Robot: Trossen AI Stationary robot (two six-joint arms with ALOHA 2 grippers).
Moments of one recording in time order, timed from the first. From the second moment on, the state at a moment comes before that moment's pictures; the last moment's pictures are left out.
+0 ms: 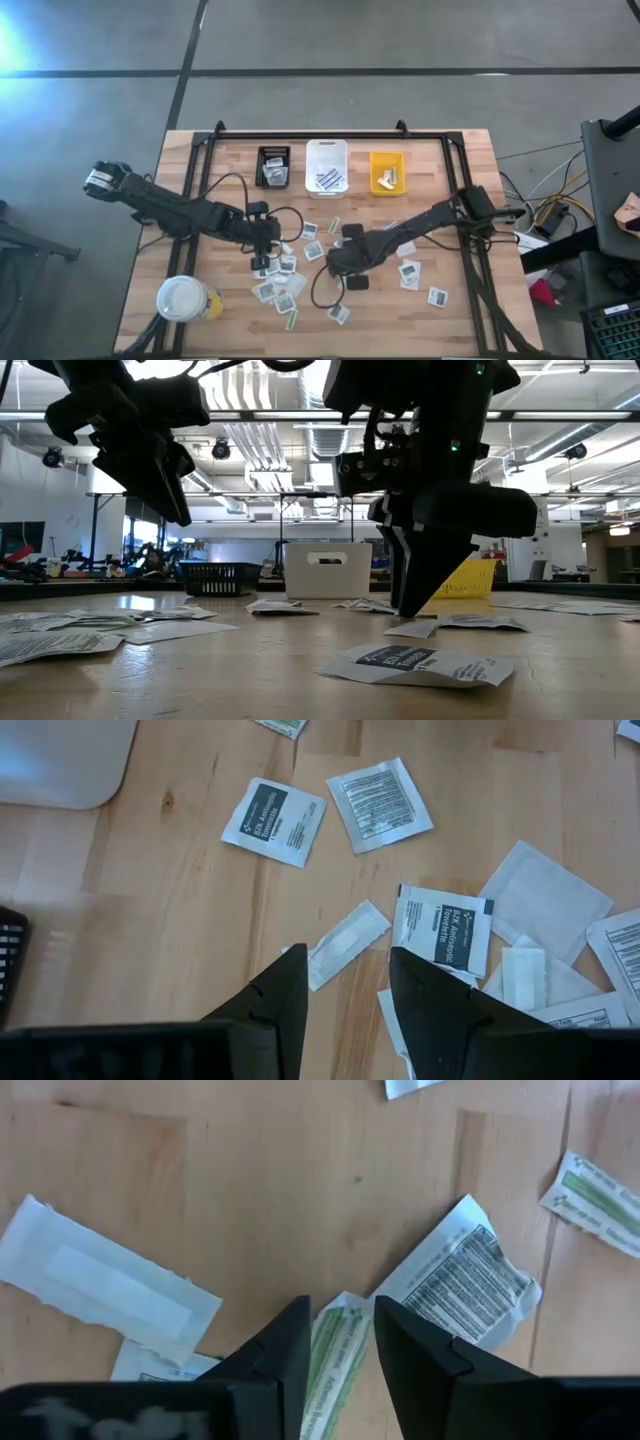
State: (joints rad) left arm -0.27 1.25 0.78 -0.52 -0.23 -0.31; right arm 0.29 2.03 1.35 -0.69 0.20 0.23
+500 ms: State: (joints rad) left arm -0.27 1.25 0.78 -0.52 -0.23 -0.29; right arm 0.26 2.03 1.32 -0.69 0.19 0.28
